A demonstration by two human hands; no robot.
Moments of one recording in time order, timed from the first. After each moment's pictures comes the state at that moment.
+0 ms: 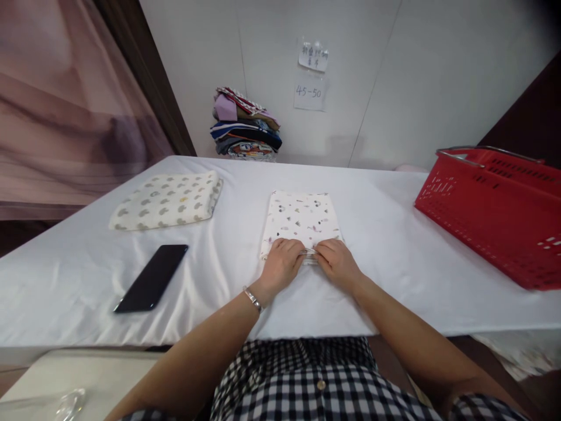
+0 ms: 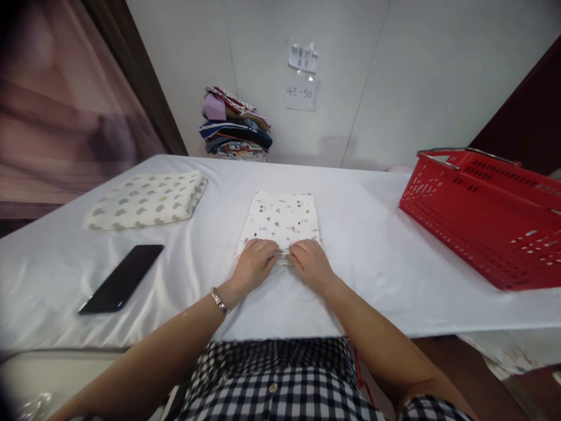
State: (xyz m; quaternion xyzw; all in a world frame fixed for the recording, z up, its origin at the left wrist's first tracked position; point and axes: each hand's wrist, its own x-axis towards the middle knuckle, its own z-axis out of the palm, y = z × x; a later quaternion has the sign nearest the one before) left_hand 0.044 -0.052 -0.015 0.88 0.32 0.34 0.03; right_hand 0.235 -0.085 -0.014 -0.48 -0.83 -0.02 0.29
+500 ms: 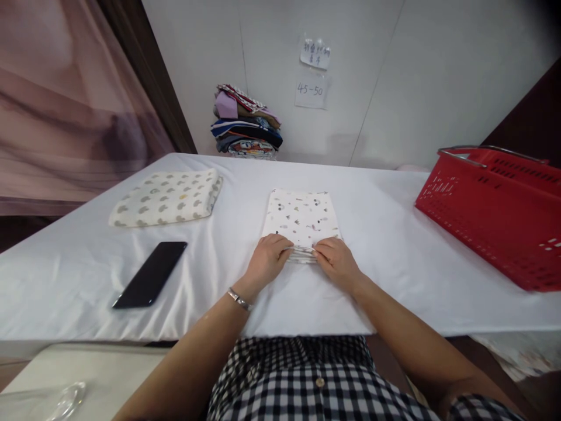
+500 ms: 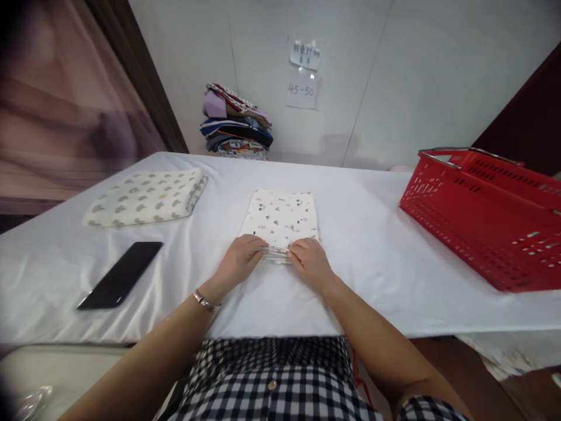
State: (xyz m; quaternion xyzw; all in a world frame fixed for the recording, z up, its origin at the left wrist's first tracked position) left_hand 0.020 -0.042 -0.007 0.86 0.36 0.34 0.10; right_hand 0.235 -0.088 -0.008 -0.49 -0.82 0.01 0.31
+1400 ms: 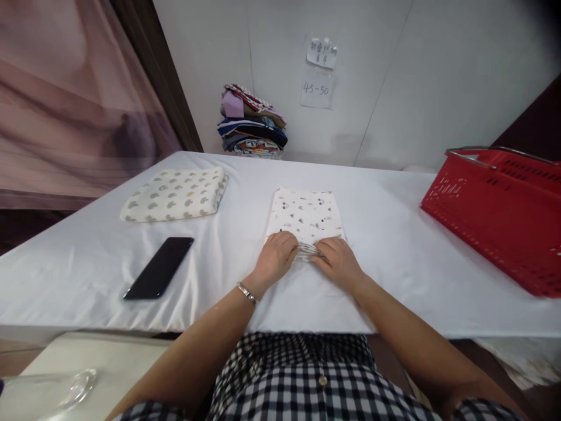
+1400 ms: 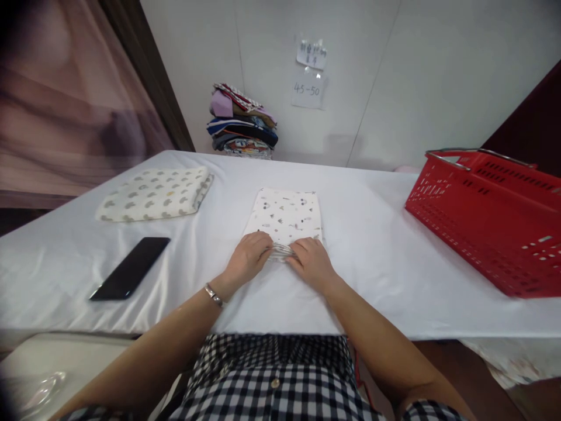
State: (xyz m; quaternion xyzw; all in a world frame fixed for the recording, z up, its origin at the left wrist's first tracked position) left_hand 0.026 -0.045 -0.013 0.88 0.34 0.33 0.03; right_hand 0.234 -0.086 -0.015 -0.48 -0.83 -0.04 0.27
